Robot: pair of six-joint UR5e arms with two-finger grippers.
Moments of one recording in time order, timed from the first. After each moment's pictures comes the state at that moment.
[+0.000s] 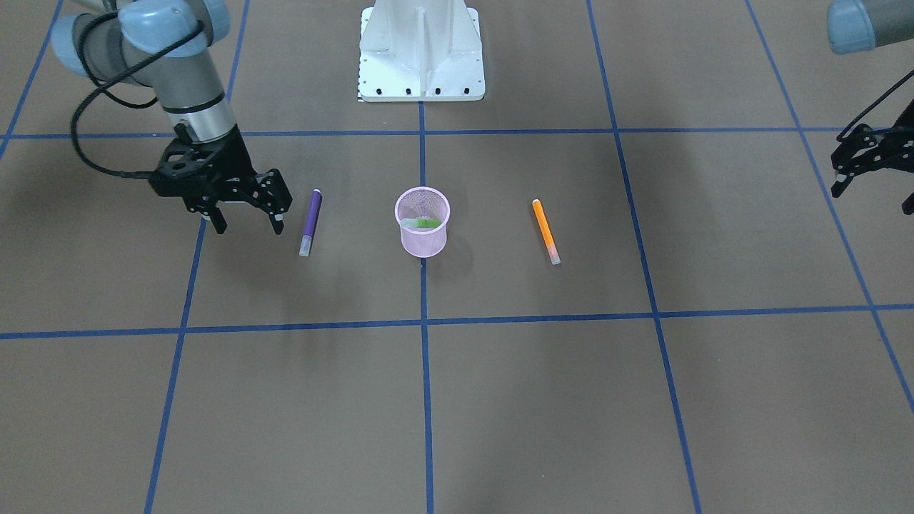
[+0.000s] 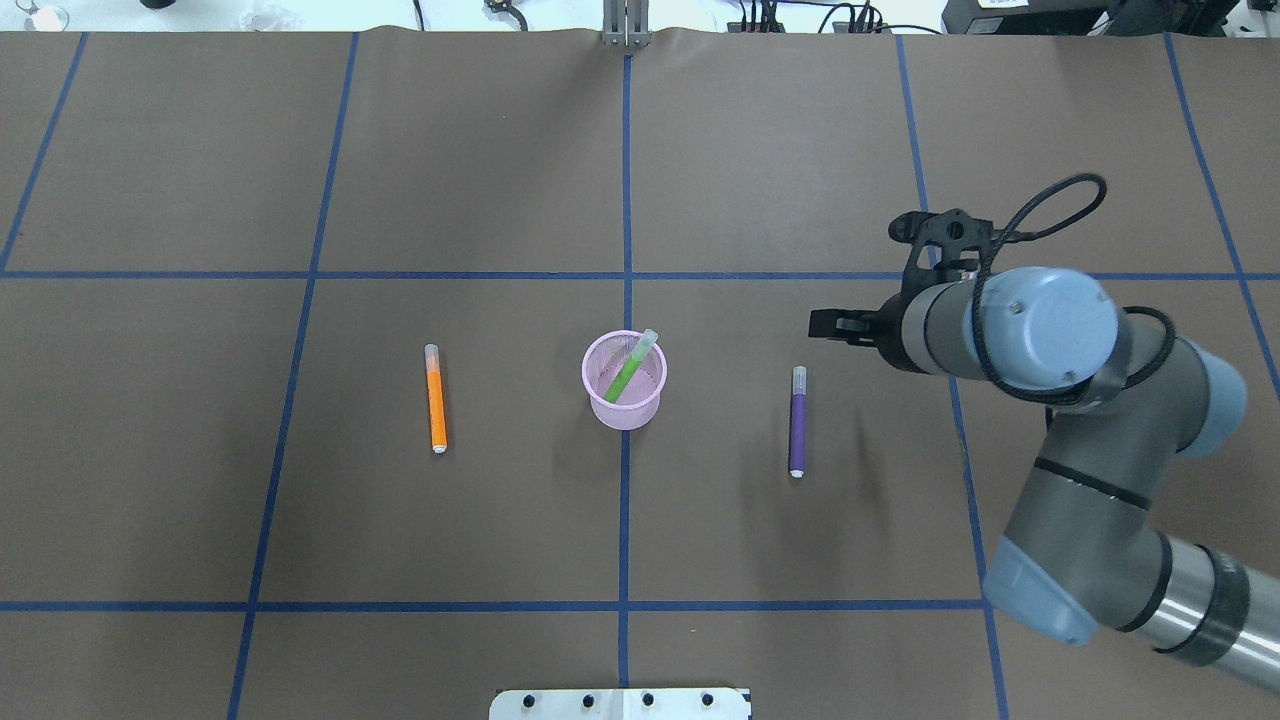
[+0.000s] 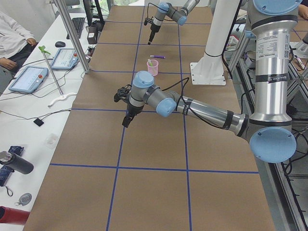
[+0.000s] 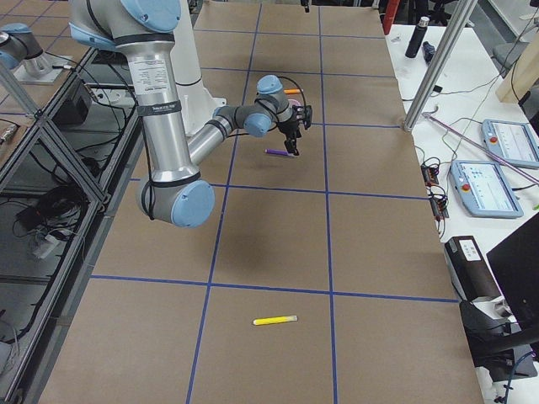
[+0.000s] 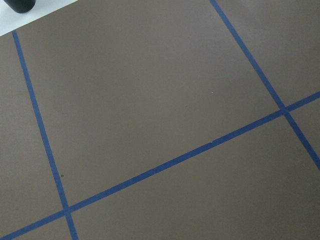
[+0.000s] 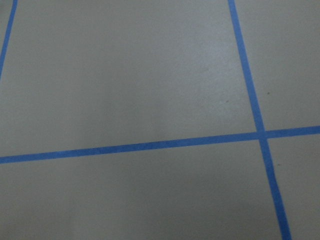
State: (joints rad) left arm -1.27 -1.50 -1.91 -1.93 -2.16 -0.22; right arm 0.54 -1.30 1.91 -1.31 1.57 1.32
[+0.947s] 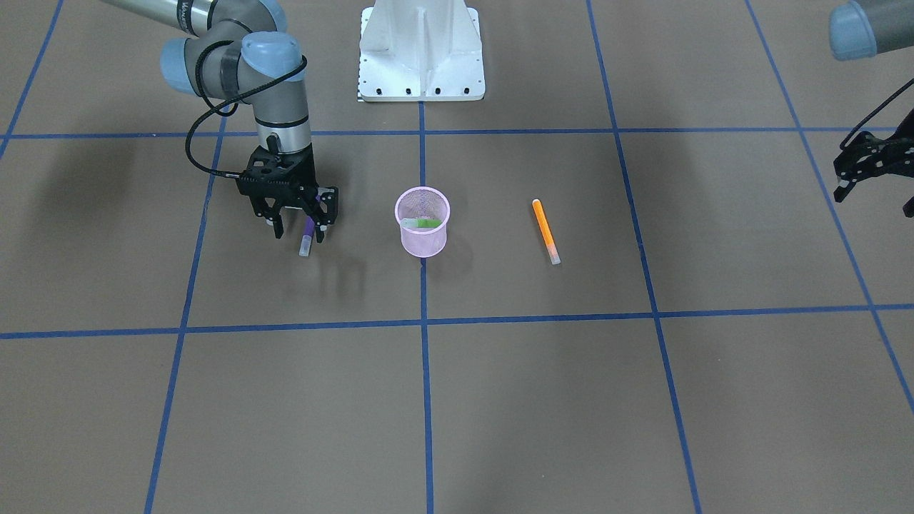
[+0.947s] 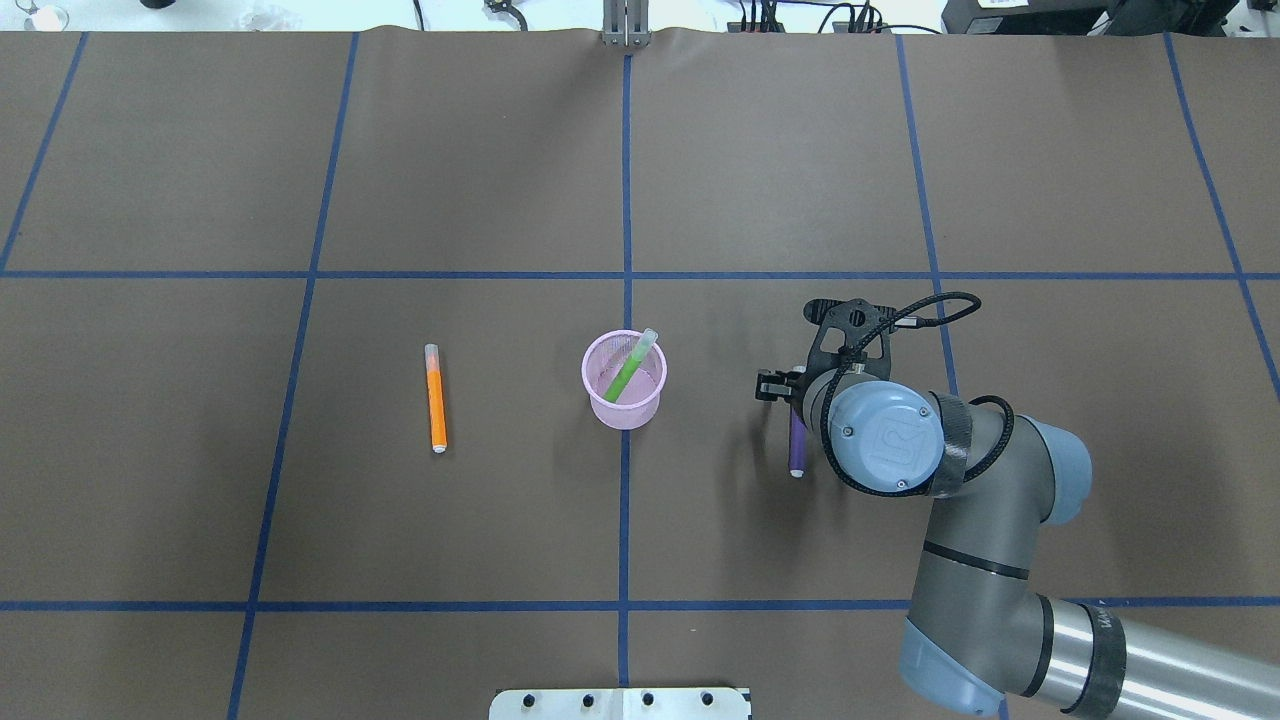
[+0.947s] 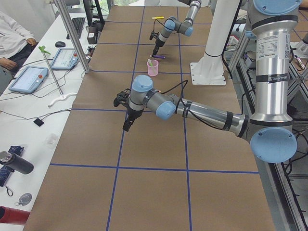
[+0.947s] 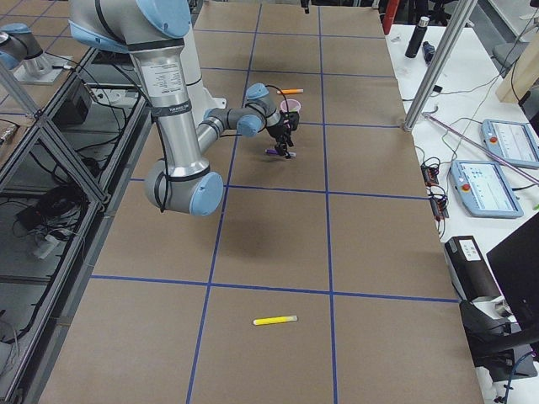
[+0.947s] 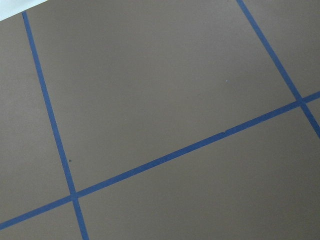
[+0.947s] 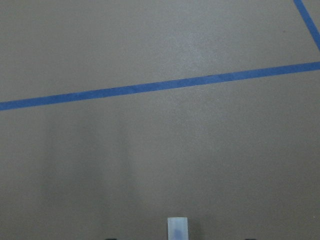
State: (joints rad) left arm -1.26 -1.50 -1.88 -1.94 -2.16 -0.24; right arm 0.39 -1.22 1.78 -1.34 1.38 1.44
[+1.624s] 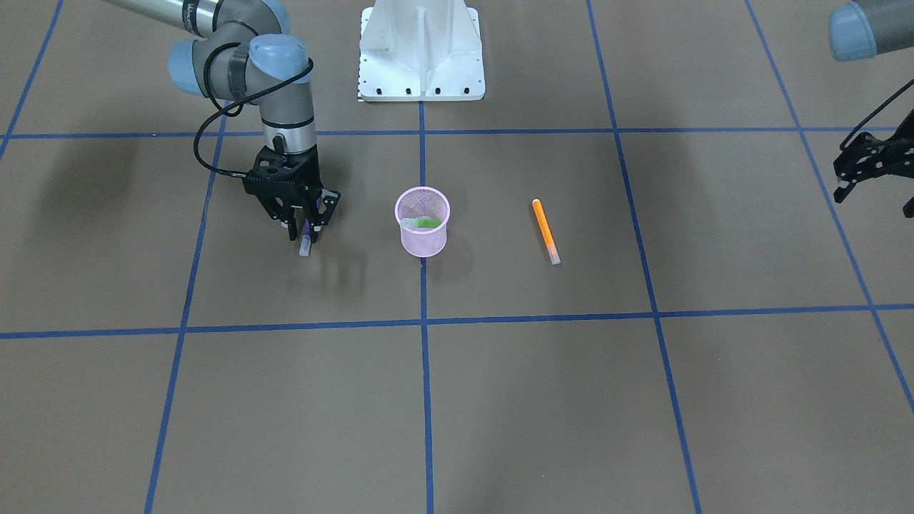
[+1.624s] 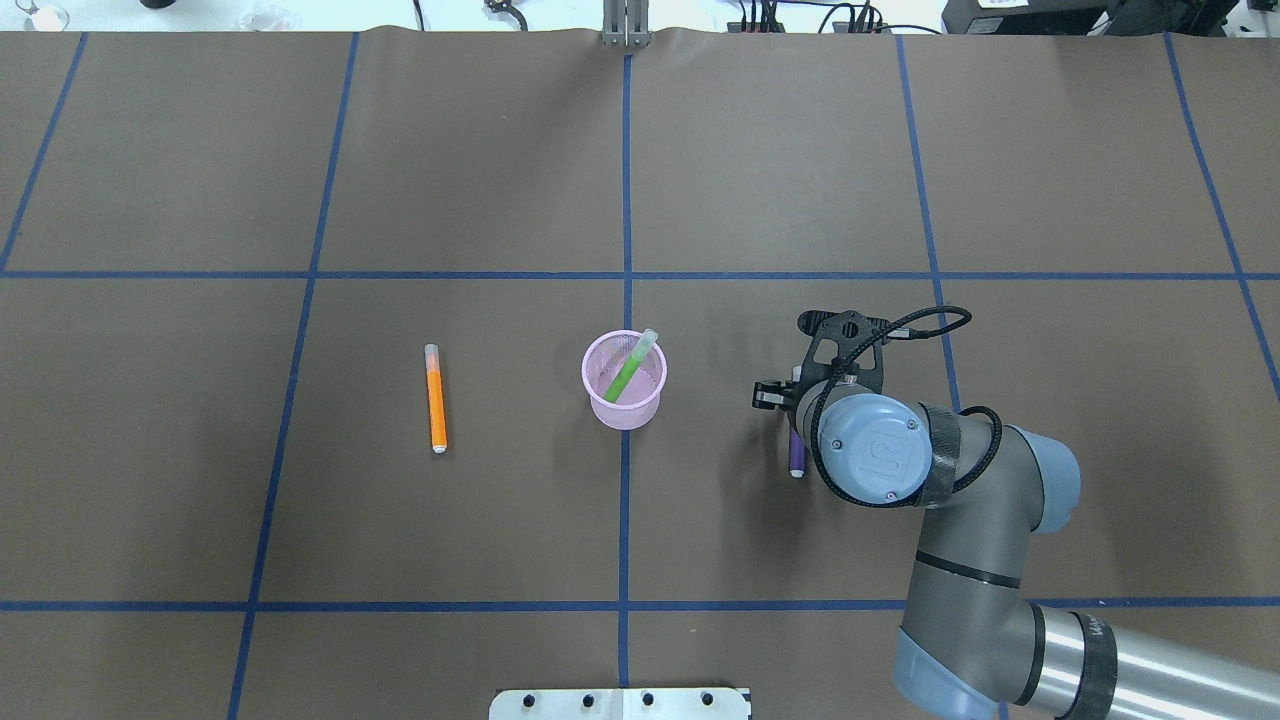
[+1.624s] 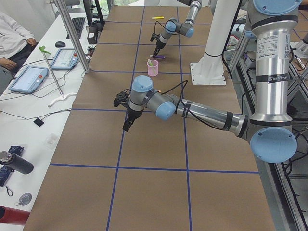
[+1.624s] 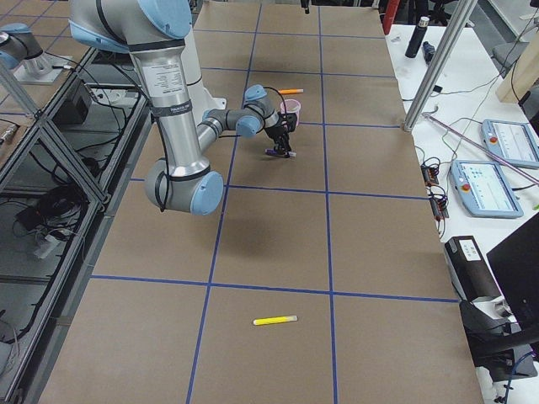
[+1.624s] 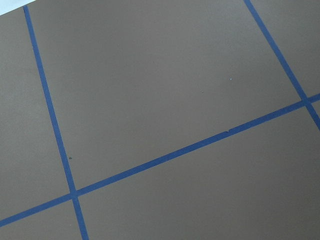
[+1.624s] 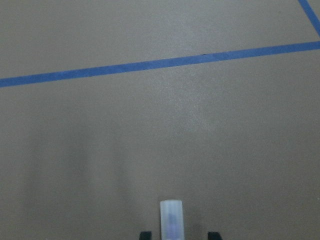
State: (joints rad) left arm -1.26 -1.50 -1.88 -1.94 -2.16 -0.24; right arm 0.37 -1.22 1.77 -1.34 1.37 1.45
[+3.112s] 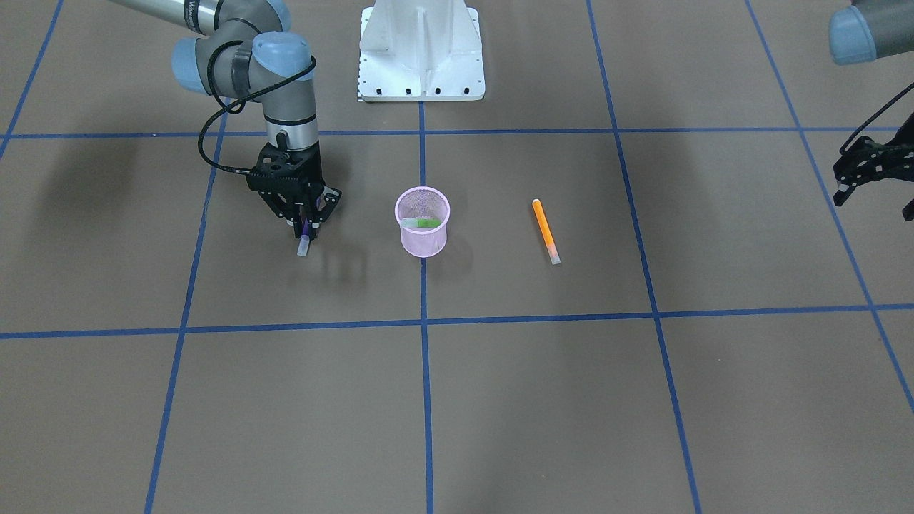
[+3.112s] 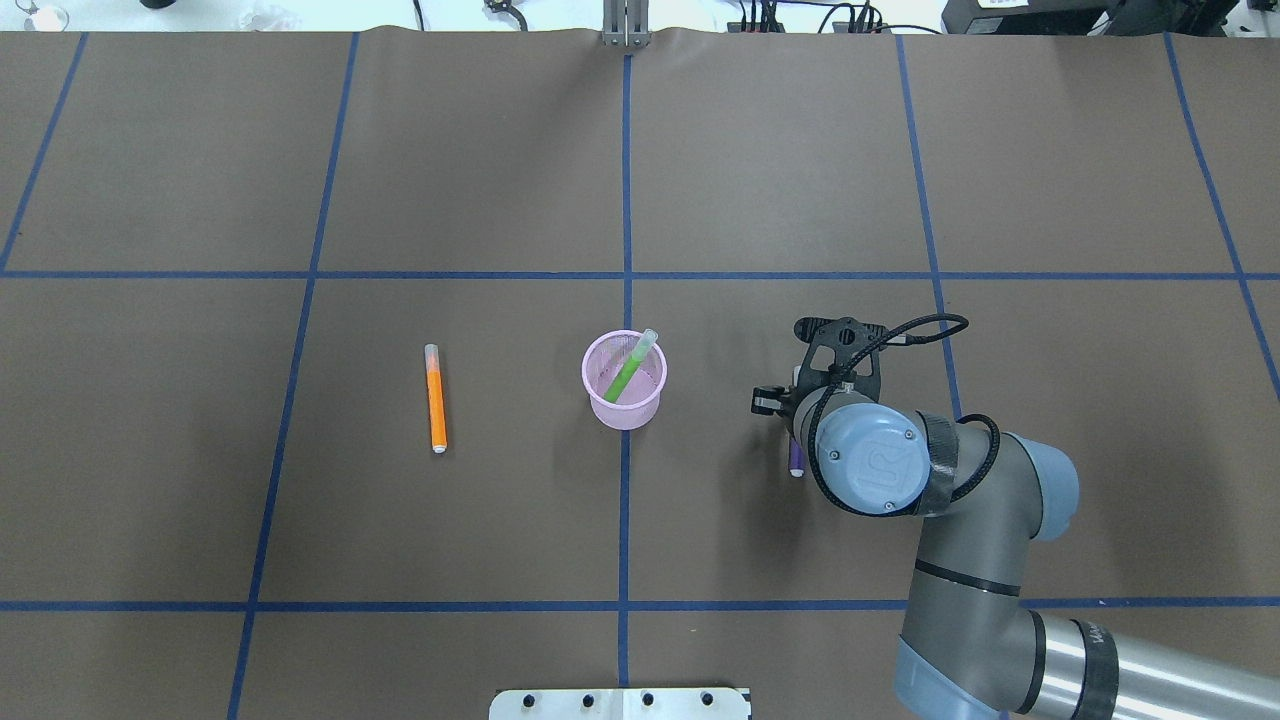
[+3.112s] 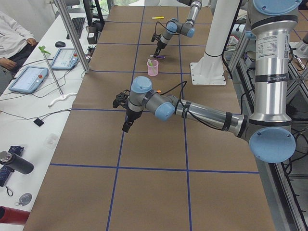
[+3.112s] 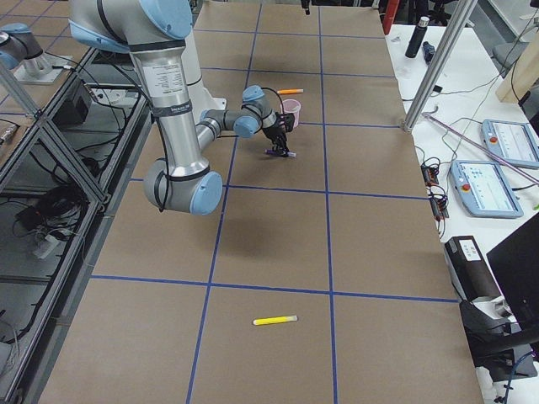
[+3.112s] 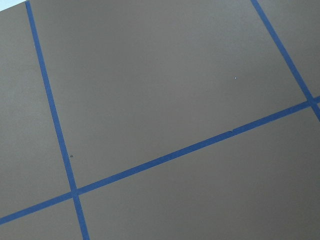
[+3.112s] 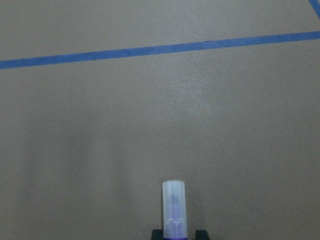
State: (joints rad) left arm -1.26 -1.51 -1.87 -1.95 -2.16 -0.25; right arm 0.37 -1.22 1.79 -1.34 1.35 1.45
